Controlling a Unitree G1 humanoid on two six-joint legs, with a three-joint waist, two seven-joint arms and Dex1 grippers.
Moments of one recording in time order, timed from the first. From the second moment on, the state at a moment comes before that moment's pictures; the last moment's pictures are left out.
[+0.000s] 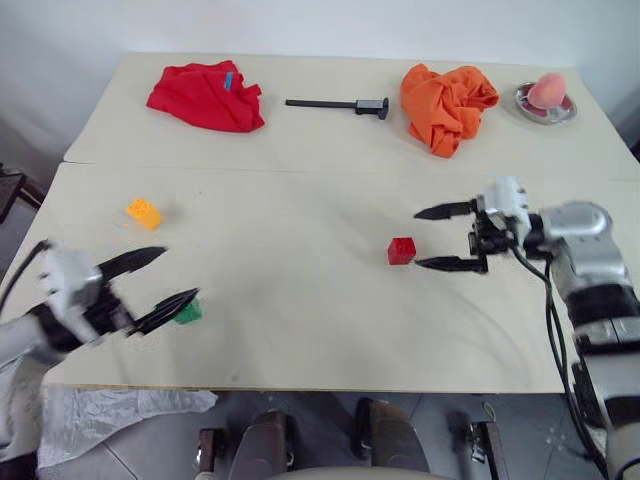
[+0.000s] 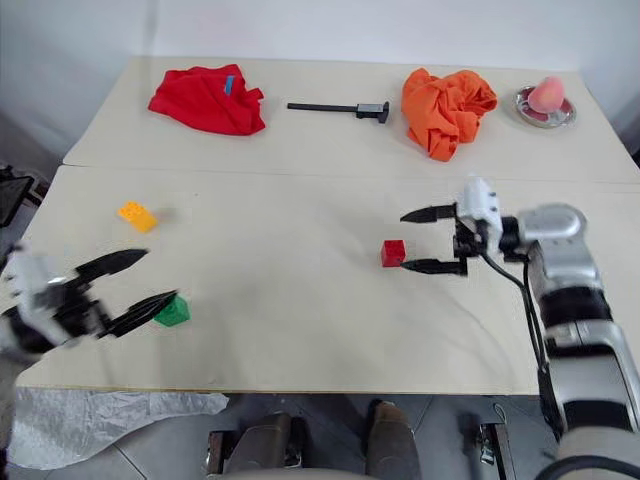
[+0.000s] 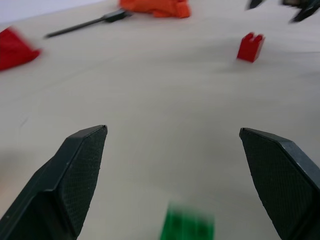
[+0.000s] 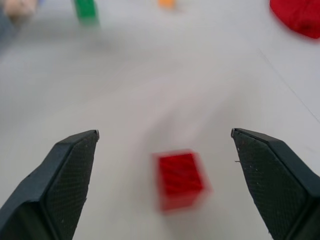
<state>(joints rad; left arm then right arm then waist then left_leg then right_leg) 0.21 0.69 0.63 -0.22 -0.57 0.23 -1.04 -0.68 -0.75 0.12 0.54 0.56 -0.12 1.55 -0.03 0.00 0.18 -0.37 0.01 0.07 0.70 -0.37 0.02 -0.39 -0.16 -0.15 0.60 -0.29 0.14</state>
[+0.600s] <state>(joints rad) 0.40 0.71 0.75 0.04 -0.56 0.08 -1.17 -0.43 -0.75 -0.03 0.32 0.63 -0.07 1.55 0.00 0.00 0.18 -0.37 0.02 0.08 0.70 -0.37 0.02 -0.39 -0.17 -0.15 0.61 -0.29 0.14</state>
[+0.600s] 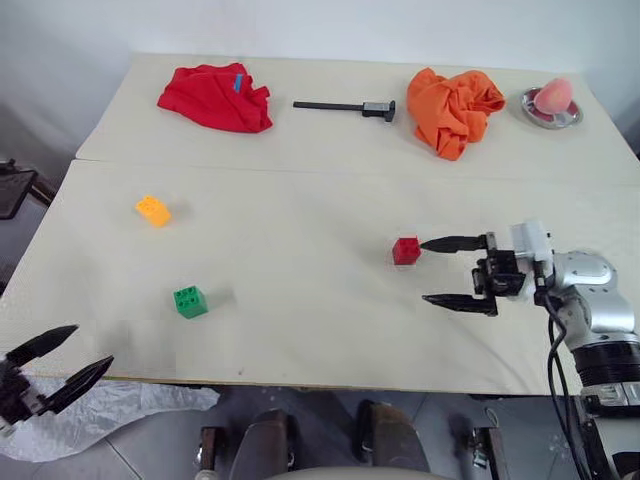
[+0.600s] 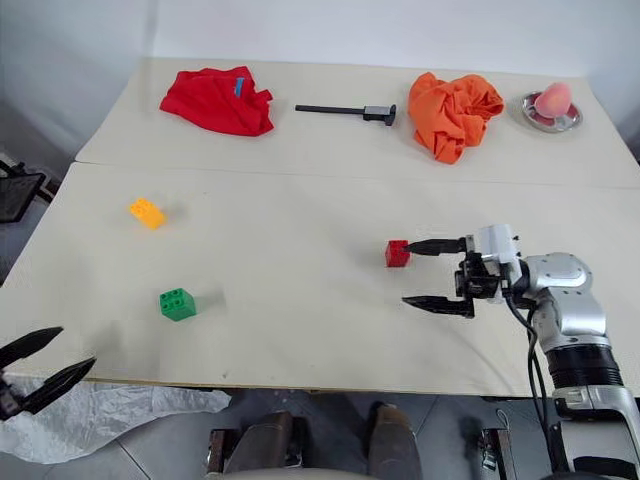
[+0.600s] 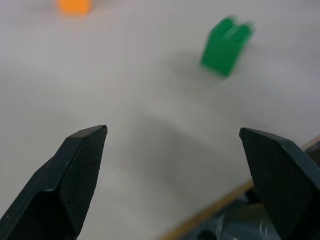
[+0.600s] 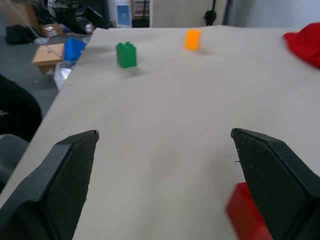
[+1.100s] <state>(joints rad) 0.04 0.77 0.38 0.14 -0.46 0.08 -1.20 -0.24 -0.82 -0.15 0.24 0.62 -0.04 1.54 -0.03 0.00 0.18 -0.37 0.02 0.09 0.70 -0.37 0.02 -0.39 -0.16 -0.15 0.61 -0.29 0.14</state>
